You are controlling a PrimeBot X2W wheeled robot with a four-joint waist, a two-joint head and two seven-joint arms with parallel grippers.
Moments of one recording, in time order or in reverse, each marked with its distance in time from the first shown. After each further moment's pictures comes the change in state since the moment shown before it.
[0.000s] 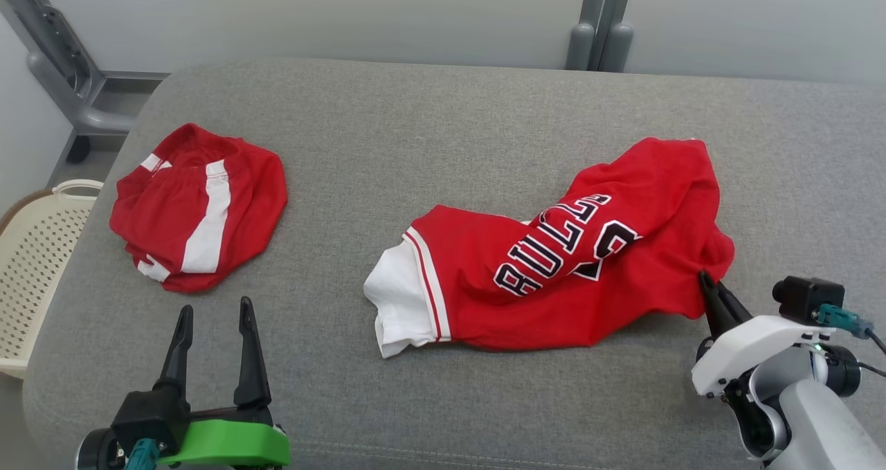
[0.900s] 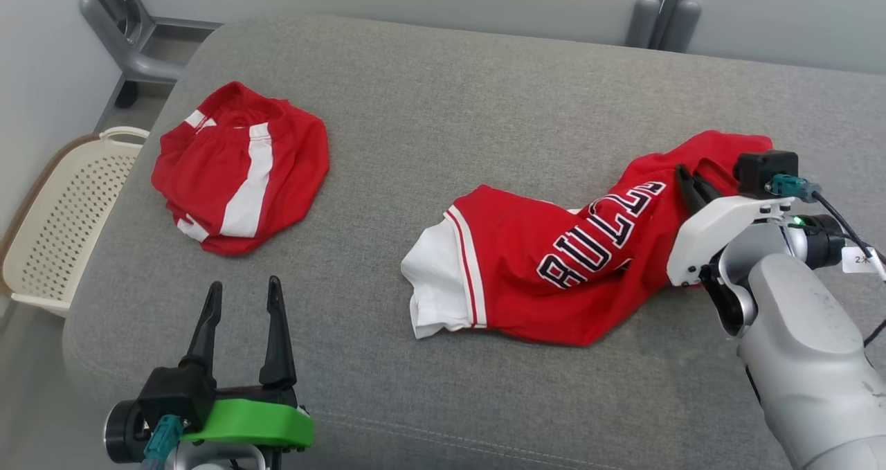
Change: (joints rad) left arm -0.057 0.000 -0.063 0.021 -0.024 0.003 0.000; right arm -0.371 0.017 0.040 0.210 -0.151 0.000 0.060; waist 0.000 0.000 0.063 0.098
